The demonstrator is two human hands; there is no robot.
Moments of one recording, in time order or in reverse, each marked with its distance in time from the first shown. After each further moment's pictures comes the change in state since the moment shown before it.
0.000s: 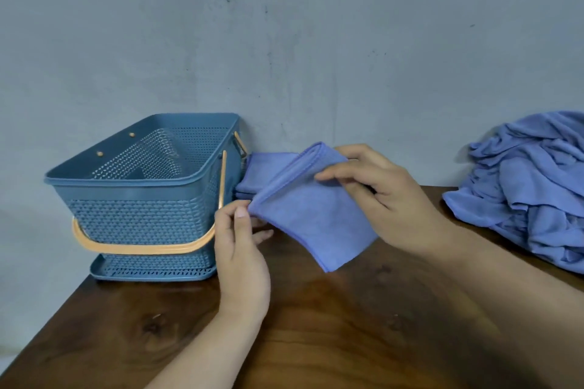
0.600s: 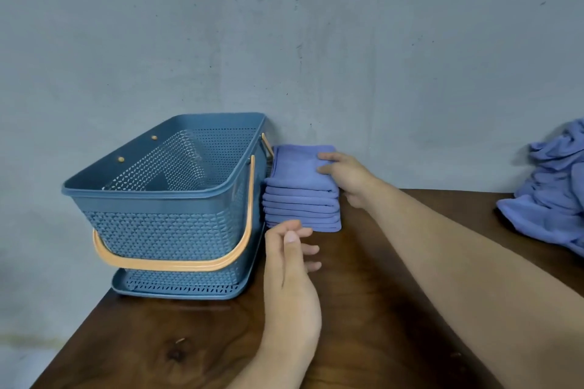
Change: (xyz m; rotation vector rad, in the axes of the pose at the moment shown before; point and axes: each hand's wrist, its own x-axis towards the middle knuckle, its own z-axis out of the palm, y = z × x) left_hand 0.000 -0.026 -0.001 0.114 -0.083 -0.089; right_hand 0.123 0.155 0.135 0.559 0.008 0.949
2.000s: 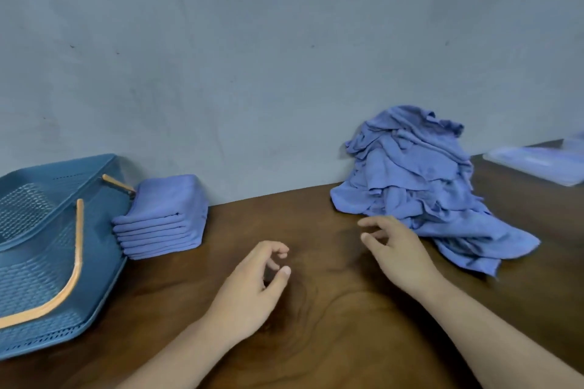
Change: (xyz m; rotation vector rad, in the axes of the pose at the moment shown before) left_hand -0.069 0.000 0.107 0.736 -0.869 0.268; right_hand -0.290 0.109 -0.275 -0.505 0.505 -0.145
